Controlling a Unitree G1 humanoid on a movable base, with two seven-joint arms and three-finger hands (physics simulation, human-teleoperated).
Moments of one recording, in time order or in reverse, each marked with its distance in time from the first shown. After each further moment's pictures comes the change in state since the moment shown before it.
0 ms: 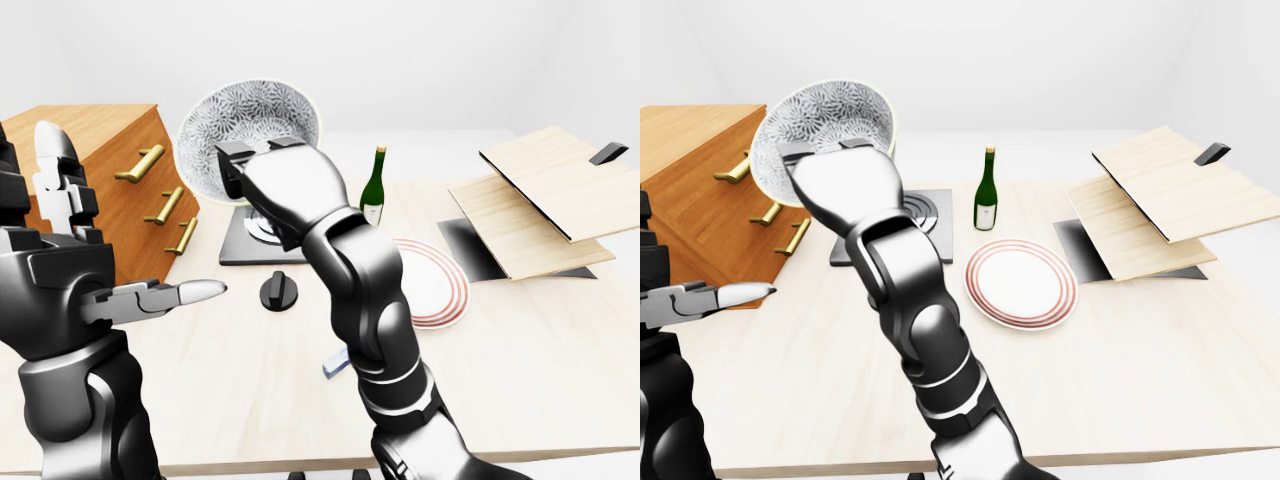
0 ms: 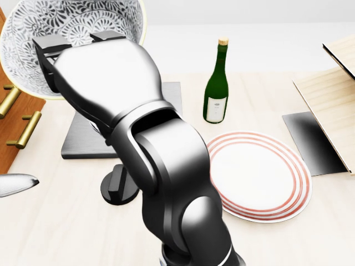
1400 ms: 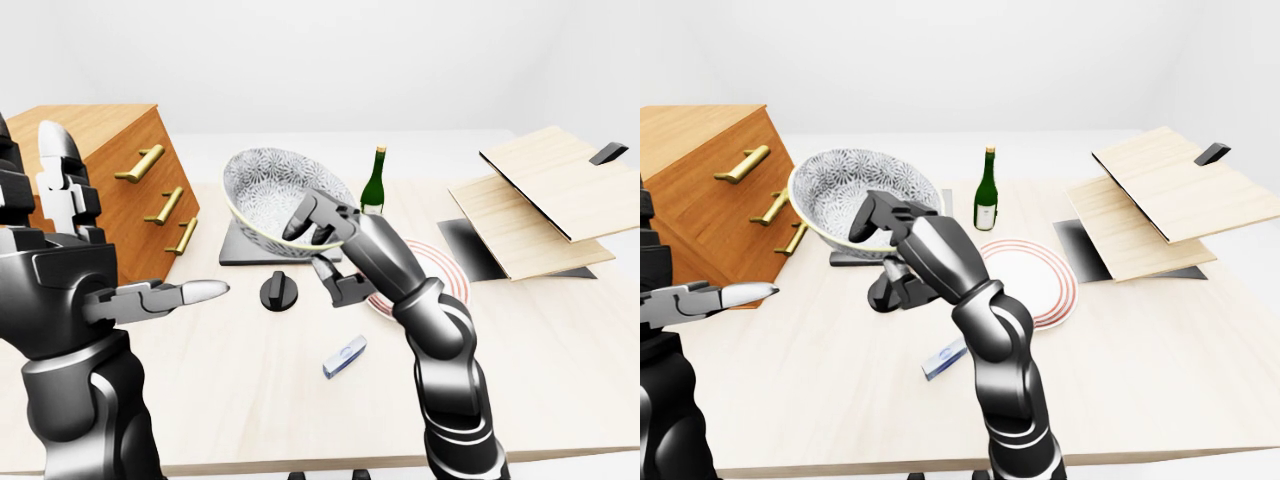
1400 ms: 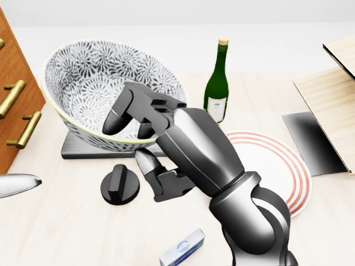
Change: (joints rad) left arm -0.001 -0.004 -0.010 -0.003 0.015 0.000 -0.001; right arm 0.451 -0.235 -0.039 -0.325 0.774 0.000 -0.169
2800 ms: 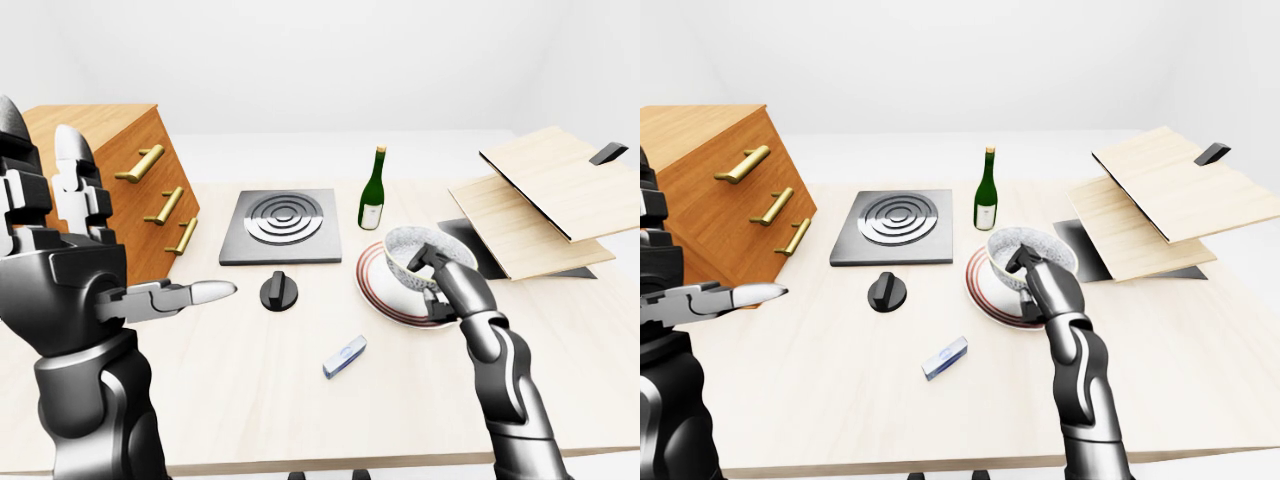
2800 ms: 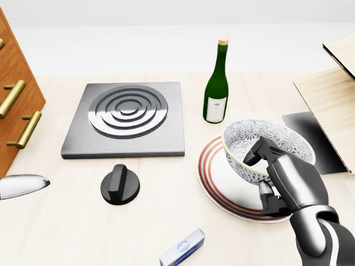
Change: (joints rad) left arm 0.004 -0.012 -0.025 0.007 0.024 0.000 -0.004; right arm 0.228 -0.288 -0.330 0.360 -0.166 0.000 -0.241
